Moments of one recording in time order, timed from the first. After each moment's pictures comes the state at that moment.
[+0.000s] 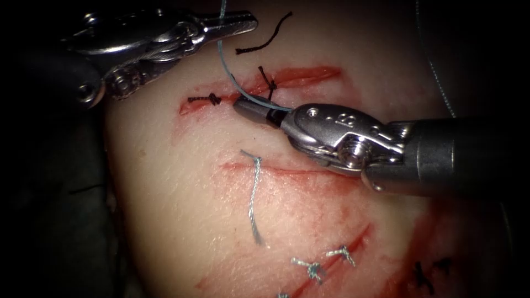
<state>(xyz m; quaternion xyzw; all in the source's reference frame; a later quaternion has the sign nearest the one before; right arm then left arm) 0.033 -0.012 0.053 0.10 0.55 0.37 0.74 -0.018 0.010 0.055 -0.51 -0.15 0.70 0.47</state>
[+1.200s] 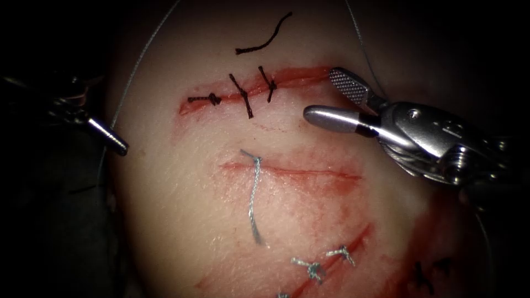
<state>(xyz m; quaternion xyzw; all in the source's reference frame) 0.025 -0.011 0.046 0.08 0.58 0.42 0.69 -0.006 0.005 0.056 -0.16 -0.16 0.89 0.40</state>
